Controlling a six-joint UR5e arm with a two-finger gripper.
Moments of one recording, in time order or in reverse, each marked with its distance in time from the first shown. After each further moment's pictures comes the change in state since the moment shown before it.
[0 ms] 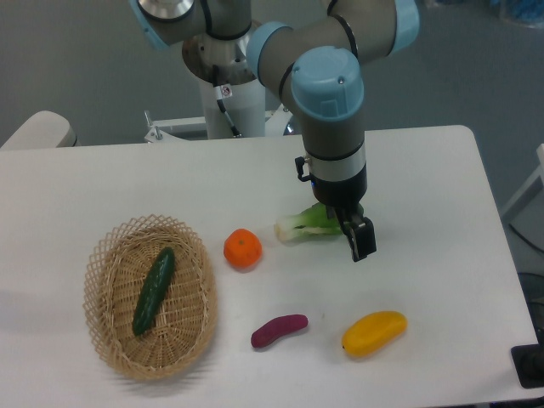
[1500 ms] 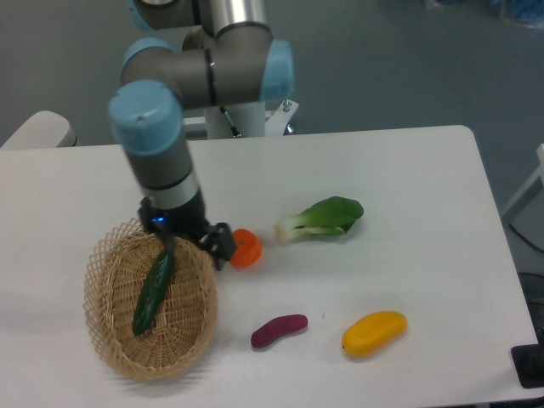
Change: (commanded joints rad) arm -0.435 -0.055 -0.106 0.012 0.000 -1.371
